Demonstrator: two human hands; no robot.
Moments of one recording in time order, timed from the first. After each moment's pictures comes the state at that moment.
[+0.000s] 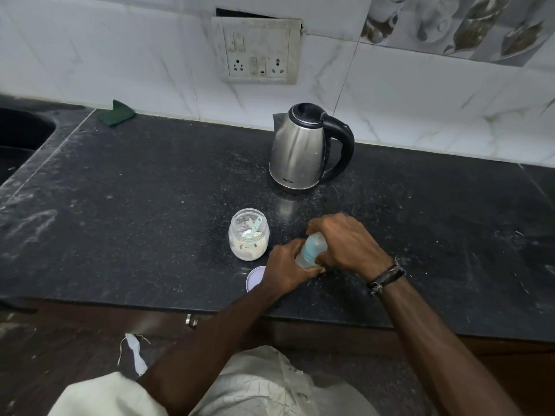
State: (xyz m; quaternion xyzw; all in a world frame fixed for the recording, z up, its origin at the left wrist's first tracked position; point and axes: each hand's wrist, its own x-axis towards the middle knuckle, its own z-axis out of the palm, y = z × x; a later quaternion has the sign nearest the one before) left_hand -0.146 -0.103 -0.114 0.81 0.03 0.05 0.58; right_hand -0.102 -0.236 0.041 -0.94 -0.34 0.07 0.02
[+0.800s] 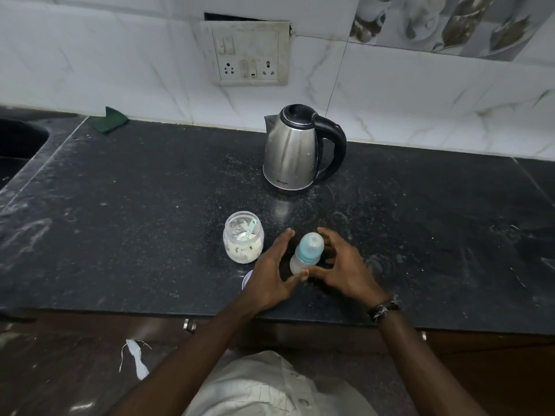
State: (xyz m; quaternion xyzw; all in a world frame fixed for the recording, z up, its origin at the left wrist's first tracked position) left_hand -0.177 -0.085 -0.093 0.84 -0.05 0.08 0.54; right_hand -0.123 -0.271 -0.028 -0.90 -0.17 0.13 0.38
